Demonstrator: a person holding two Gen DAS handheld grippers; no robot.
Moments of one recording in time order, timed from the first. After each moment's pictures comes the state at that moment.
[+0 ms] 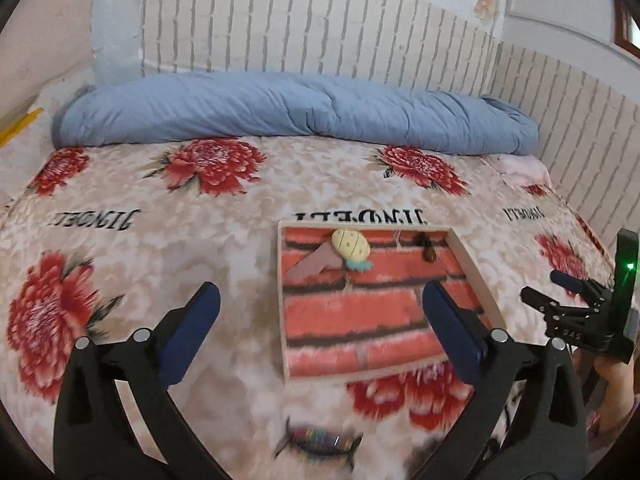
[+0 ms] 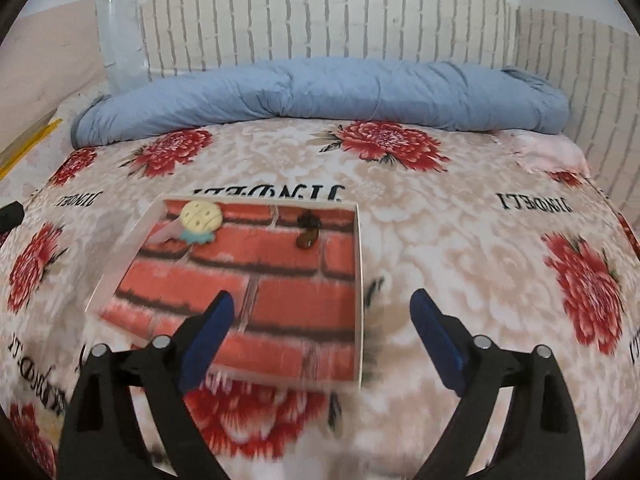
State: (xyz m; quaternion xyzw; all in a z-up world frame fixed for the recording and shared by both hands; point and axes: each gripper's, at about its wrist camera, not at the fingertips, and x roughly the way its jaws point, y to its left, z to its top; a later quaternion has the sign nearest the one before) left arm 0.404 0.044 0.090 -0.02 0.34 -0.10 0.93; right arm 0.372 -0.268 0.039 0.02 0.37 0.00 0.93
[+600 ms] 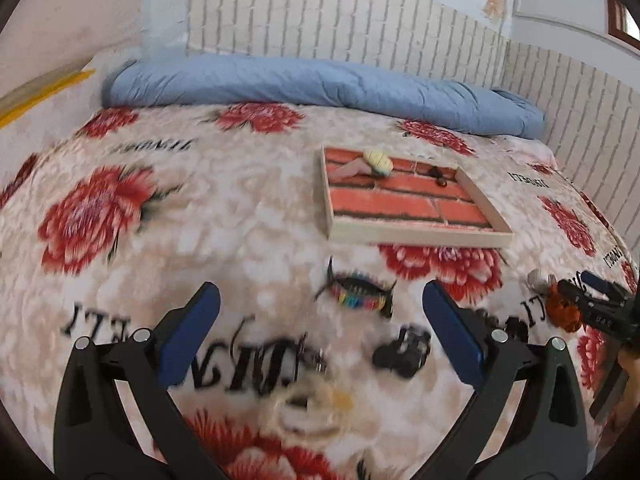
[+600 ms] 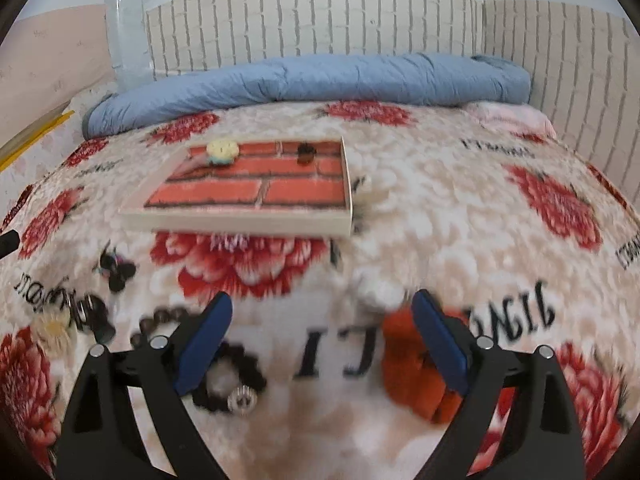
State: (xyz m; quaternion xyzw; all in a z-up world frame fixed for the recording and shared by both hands) left arm 0.249 0.093 0.018 -0.04 0.34 -0.06 0.94; right arm 0.220 -0.259 -0.020 0.03 0.36 -0.02 0.93
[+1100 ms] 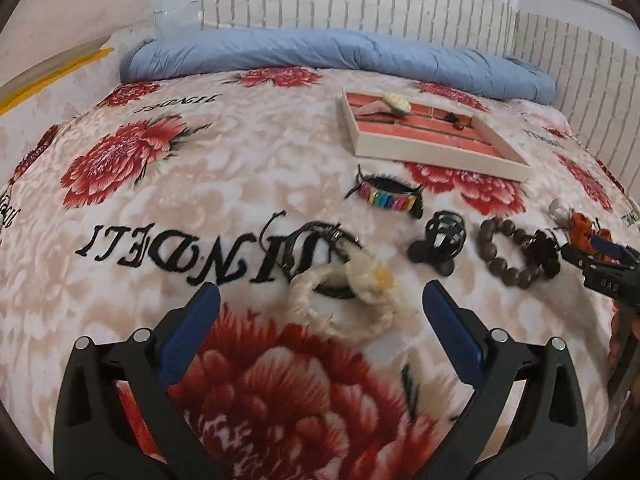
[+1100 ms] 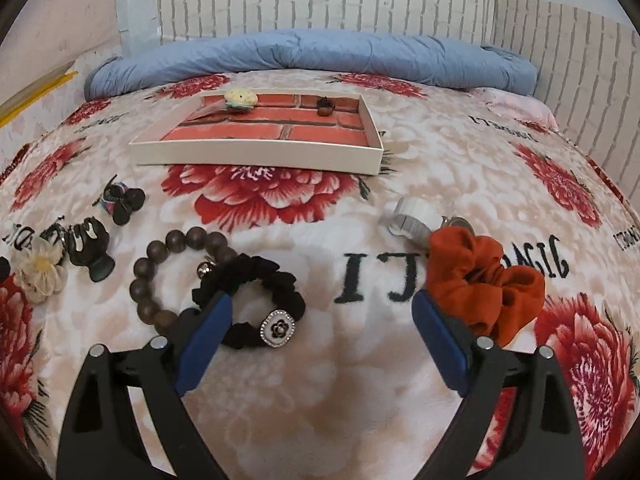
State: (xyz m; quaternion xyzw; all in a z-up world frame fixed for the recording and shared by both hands) left arm 0.193 0.107 -0.038 -0.01 0.38 -0.03 0.92; right arm 0.198 -0.218 -0.053 -0.01 0.39 -0.04 0.92
